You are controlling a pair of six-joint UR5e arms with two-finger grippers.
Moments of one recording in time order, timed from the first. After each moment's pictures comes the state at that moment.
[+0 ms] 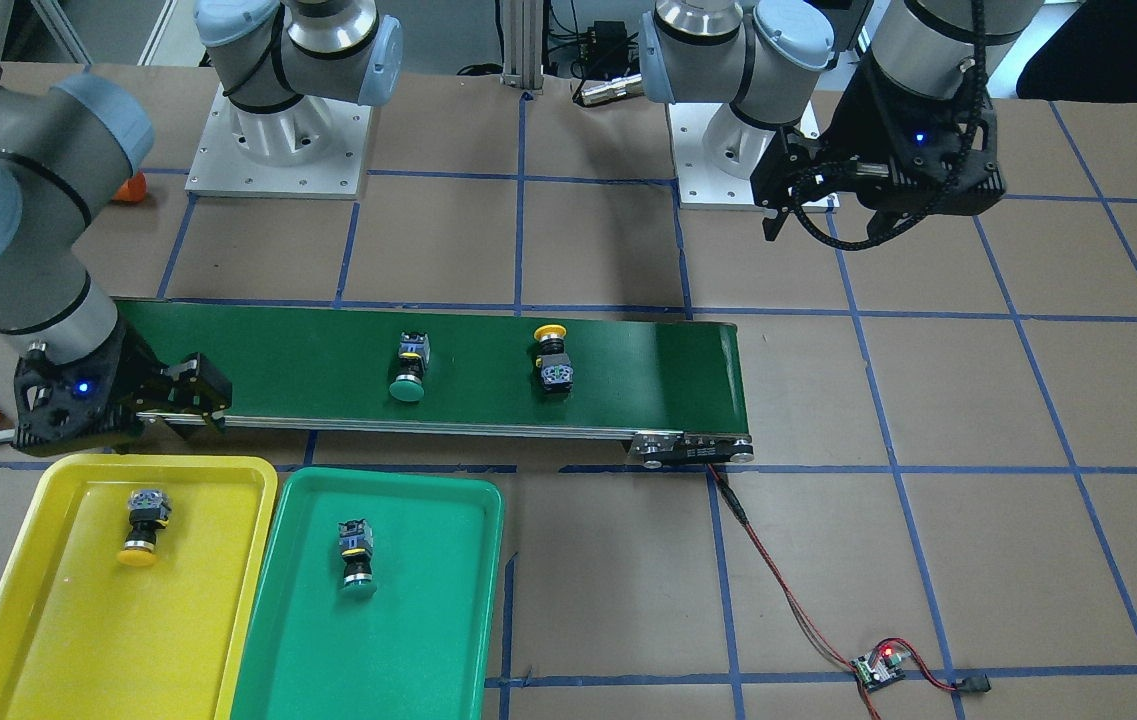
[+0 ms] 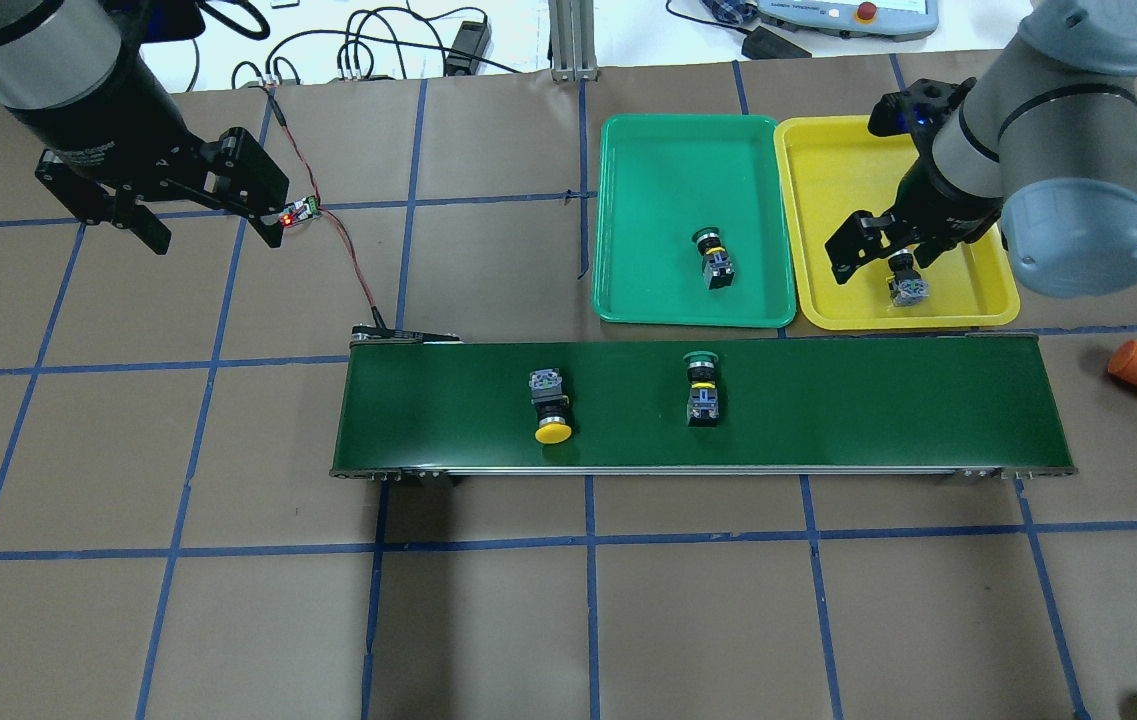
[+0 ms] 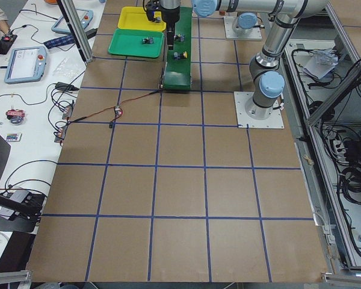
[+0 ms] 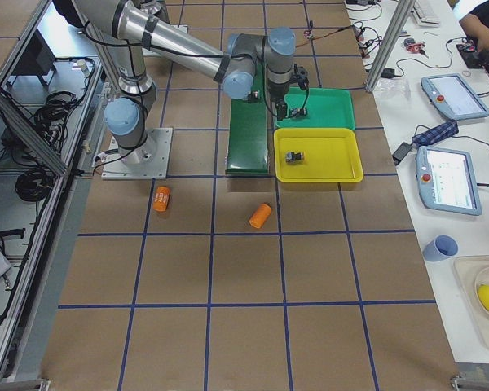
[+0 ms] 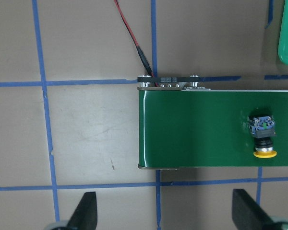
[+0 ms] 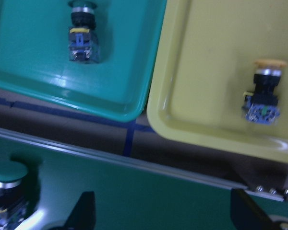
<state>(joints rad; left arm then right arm) -1.49 -1.56 -1.53 -1.63 1.55 0.09 1.43 -1.47 1.84 -1.96 -1.47 -0.31</state>
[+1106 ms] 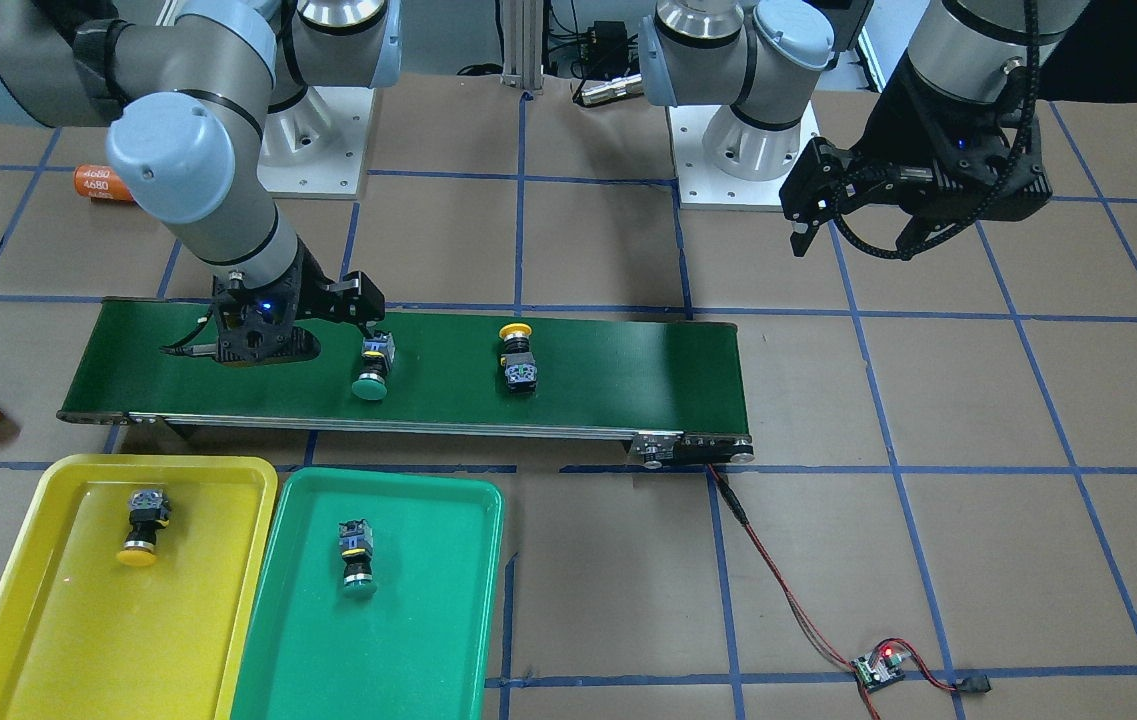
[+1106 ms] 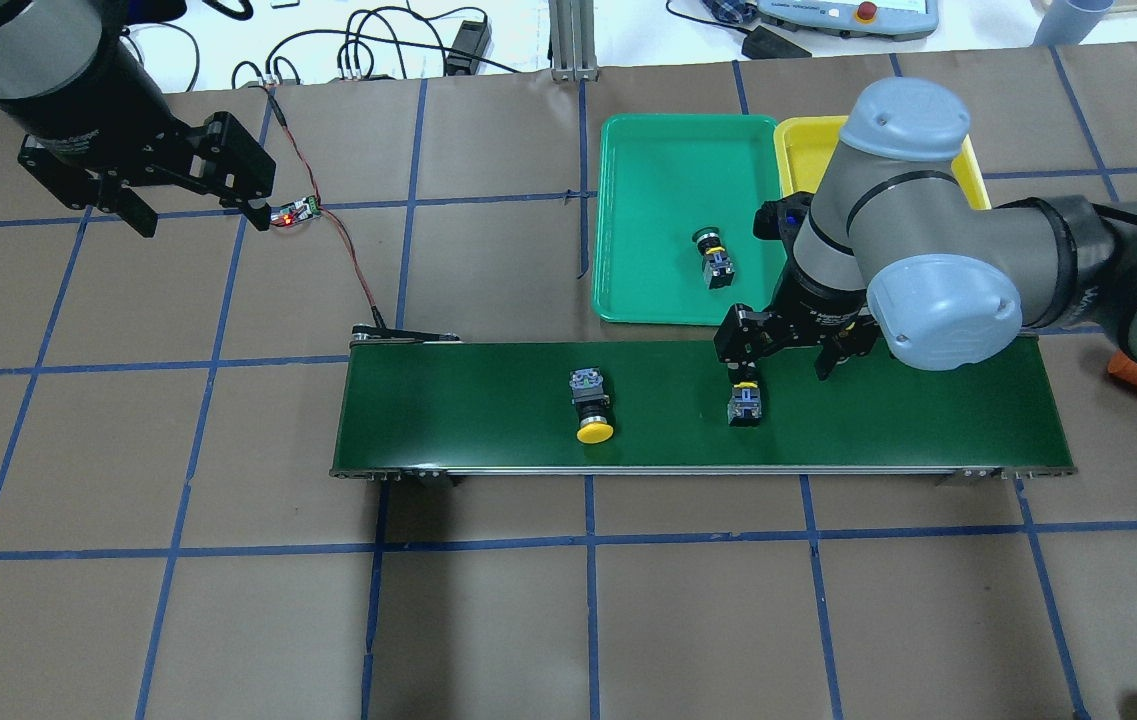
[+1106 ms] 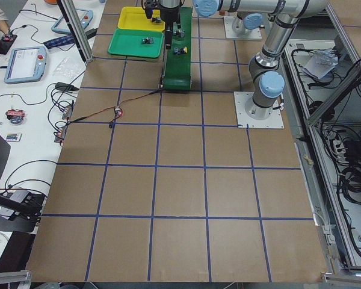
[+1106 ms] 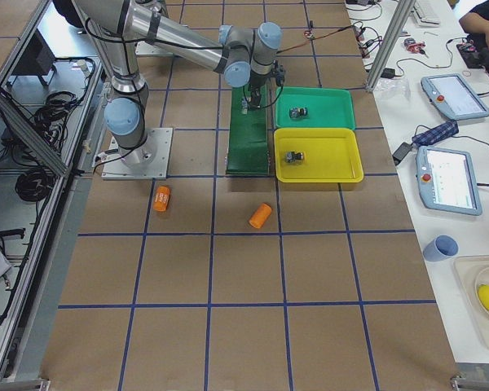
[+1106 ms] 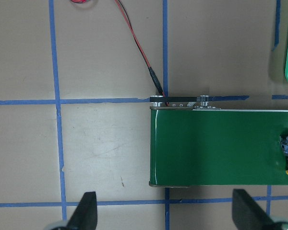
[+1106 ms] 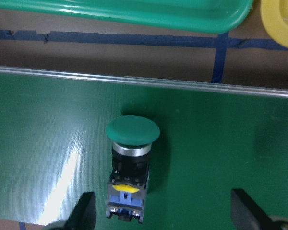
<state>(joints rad) -1.48 -1.54 -1.53 -1.59 1.55 0.09 1.60 -1.41 1.92 -1.90 -1.46 -0.03</state>
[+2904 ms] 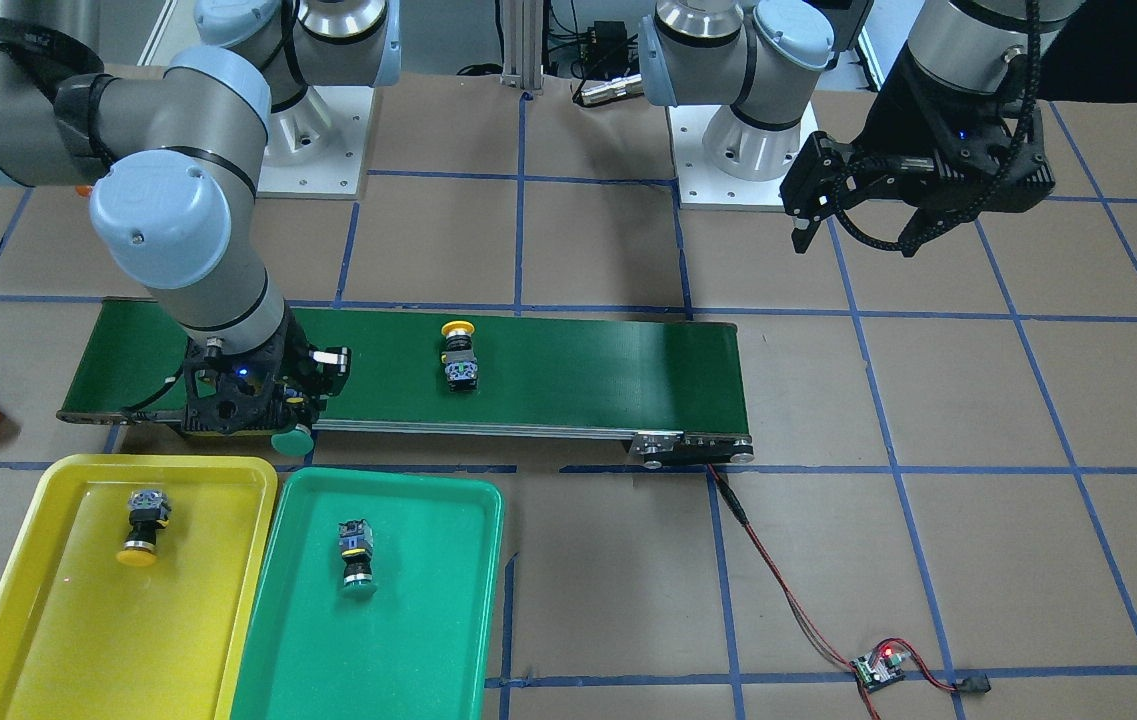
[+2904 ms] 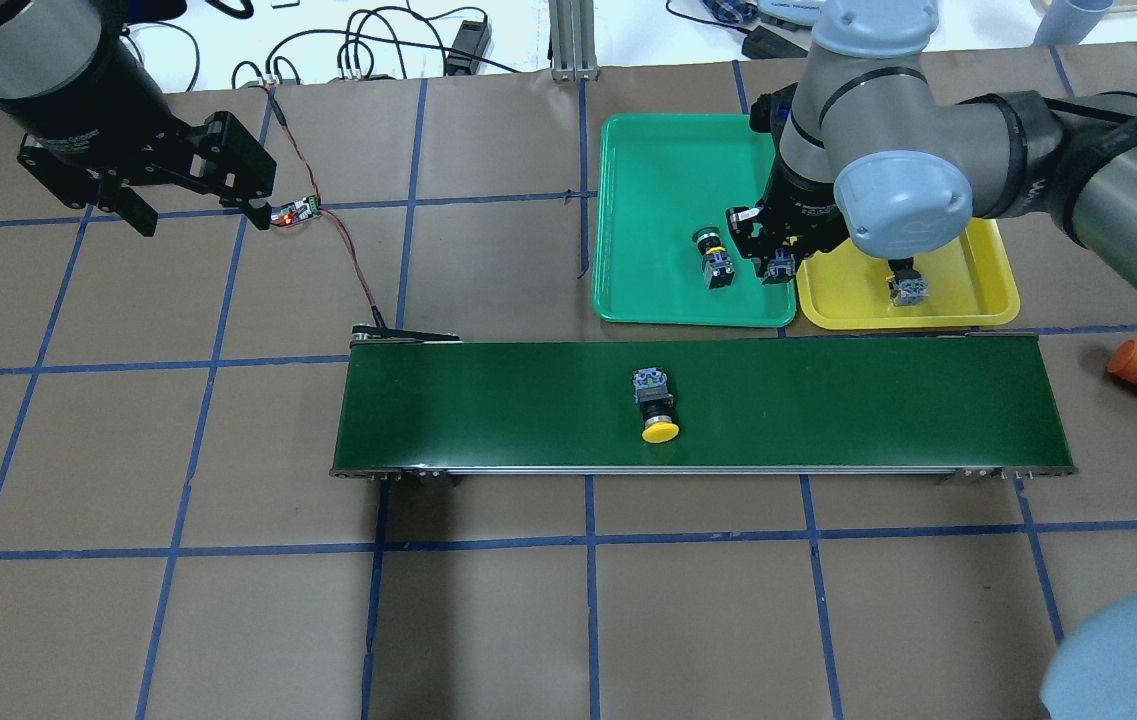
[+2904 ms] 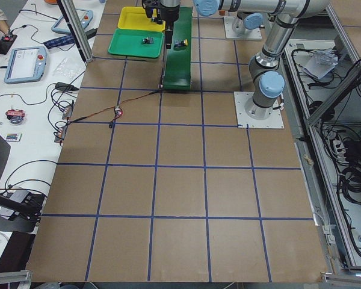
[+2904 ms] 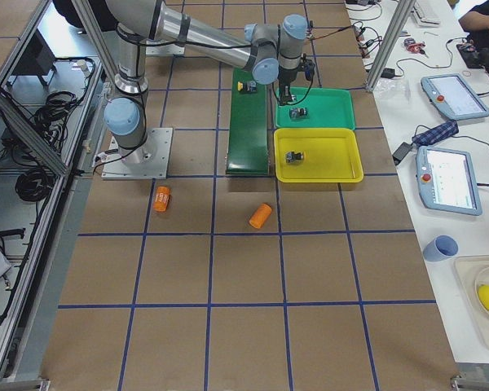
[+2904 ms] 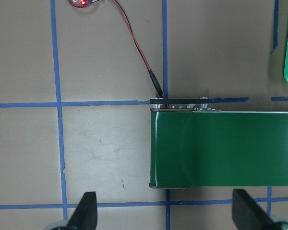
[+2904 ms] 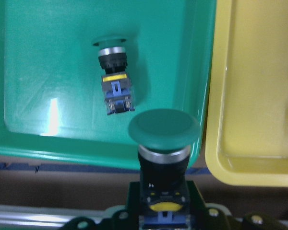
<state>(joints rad) -1.48 -1.54 -1.54 -1.59 1.55 0.09 1.61 -1.21 1.66 -2.03 -1.56 0.00</state>
